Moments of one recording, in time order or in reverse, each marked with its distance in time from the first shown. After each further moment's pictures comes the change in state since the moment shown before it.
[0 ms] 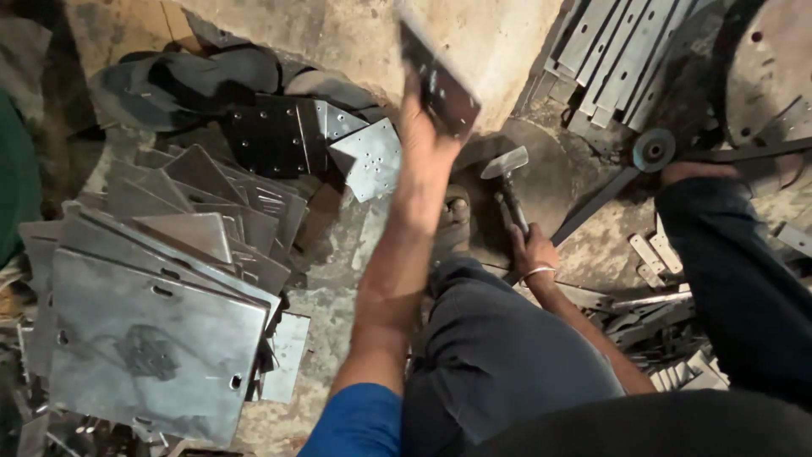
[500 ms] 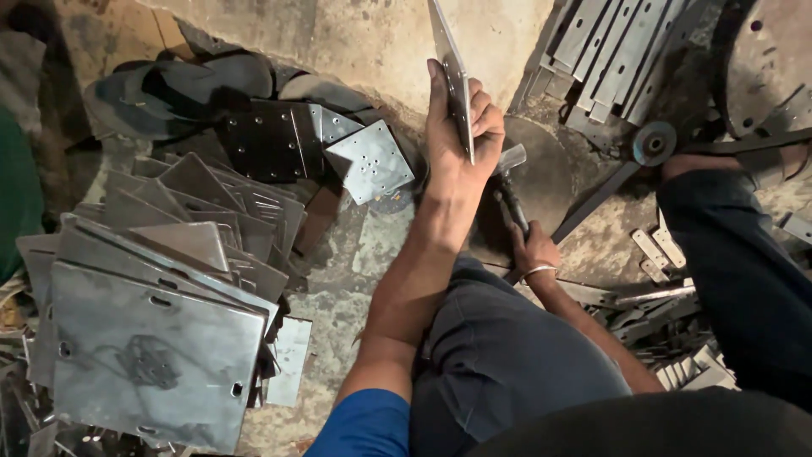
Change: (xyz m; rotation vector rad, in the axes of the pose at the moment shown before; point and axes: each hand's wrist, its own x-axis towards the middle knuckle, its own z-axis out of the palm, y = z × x) left_hand -0.013 -0.040 0.039 -0.404 -0.157 -0.125; right_hand 0.007 0.008 0.010 -0.008 -0.011 0.017
